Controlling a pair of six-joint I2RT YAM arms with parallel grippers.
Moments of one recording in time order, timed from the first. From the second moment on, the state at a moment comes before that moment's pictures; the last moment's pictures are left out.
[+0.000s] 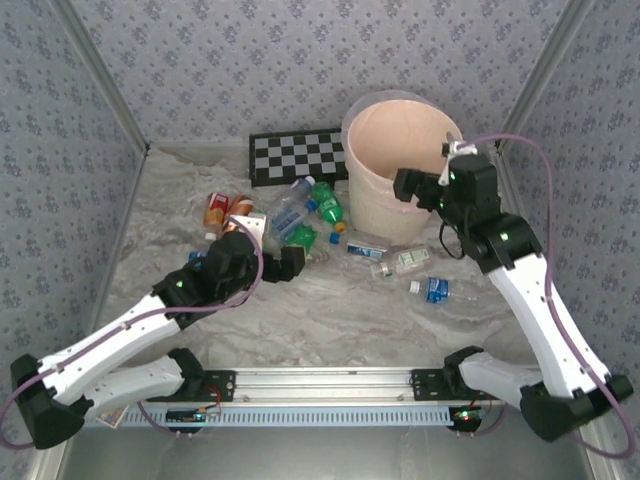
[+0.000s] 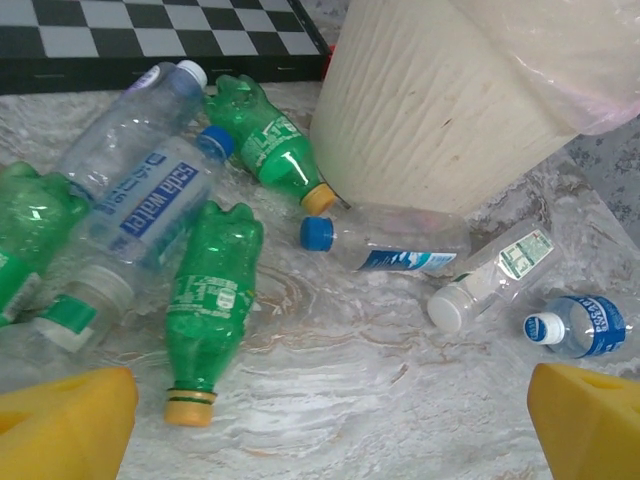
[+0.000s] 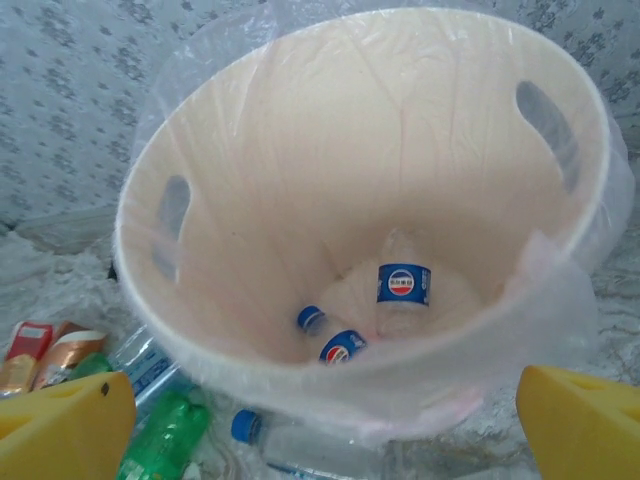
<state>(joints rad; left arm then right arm) -0.89 0.94 0.85 -0.42 -0.23 -0.58 0.38 1.05 1.31 -0.71 0.18 0.39</state>
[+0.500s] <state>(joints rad) -0.92 1.38 1.11 -0.37 -0.22 -0.60 0.26 0.76 0.92 -0.72 0.04 0.46</state>
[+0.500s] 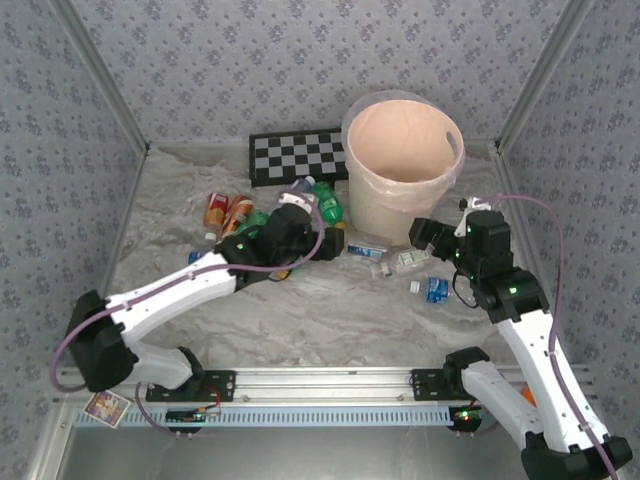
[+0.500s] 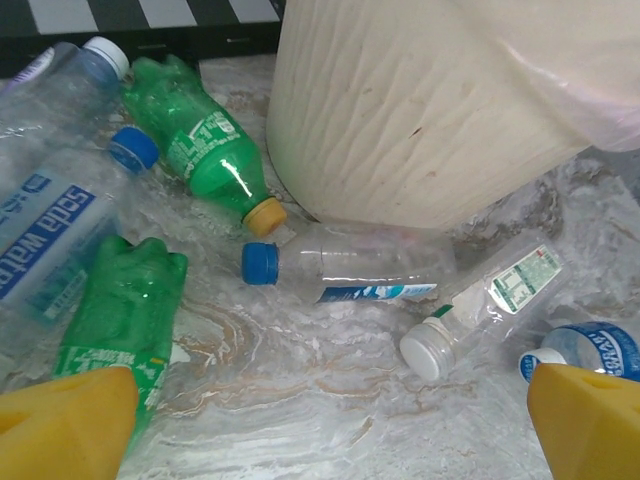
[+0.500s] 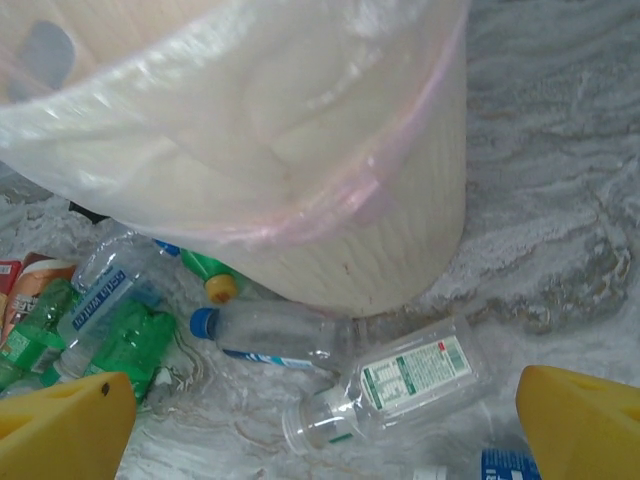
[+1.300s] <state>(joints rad) -0.95 1.55 1.21 -0.29 -0.07 -0.46 0.14 0.57 0.62 -0.90 0.04 0.73</state>
